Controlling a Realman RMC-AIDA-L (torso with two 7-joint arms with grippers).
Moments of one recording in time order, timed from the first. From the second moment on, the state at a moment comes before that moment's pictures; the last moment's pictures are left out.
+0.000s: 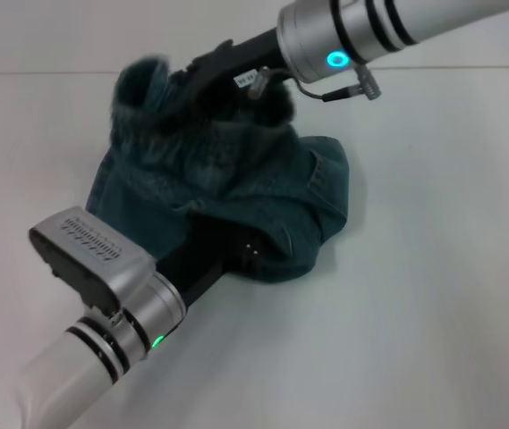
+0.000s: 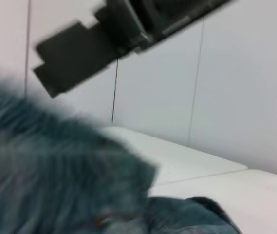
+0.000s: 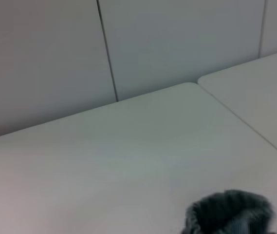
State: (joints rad) left arm -0.64 -2.17 0.35 -0.29 1.50 1.12 -0.21; right arm 1.06 2.10 -1.23 -0.73 -2.05 -1.13 2.04
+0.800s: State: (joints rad) left arm -0.44 -2.17 0.27 -0.12 1.50 1.48 -0.30; right arm 0.52 2.09 -1.13 -1.13 -1.65 -1.15 1.83
